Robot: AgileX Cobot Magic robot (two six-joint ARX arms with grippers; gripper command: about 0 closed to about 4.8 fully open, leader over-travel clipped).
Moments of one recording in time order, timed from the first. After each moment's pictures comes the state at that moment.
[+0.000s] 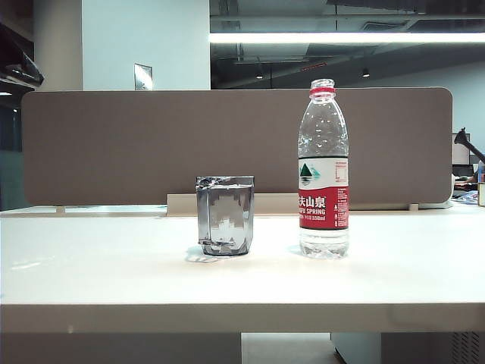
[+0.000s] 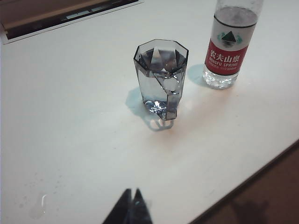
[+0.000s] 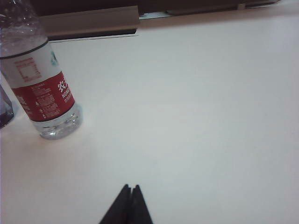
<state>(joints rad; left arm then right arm) -0.44 0.55 0.51 -0.35 0.11 0.09 0.08 0.00 0.01 -0.19 -0.02 0.10</state>
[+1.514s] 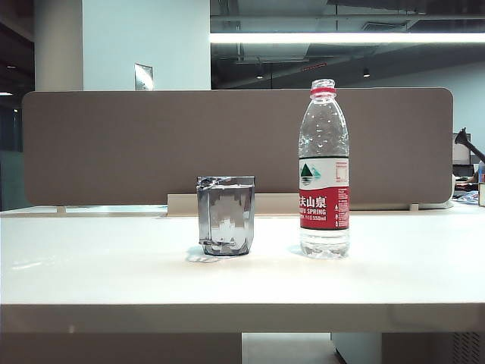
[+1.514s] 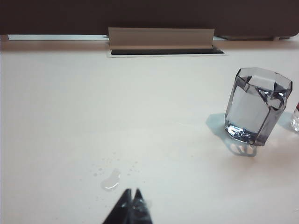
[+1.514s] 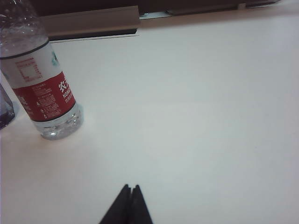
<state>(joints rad) -0.06 0.02 0.06 -0.15 0.19 -0.03 0.08 0.00 0.01 -0.19 -0.03 0.11</state>
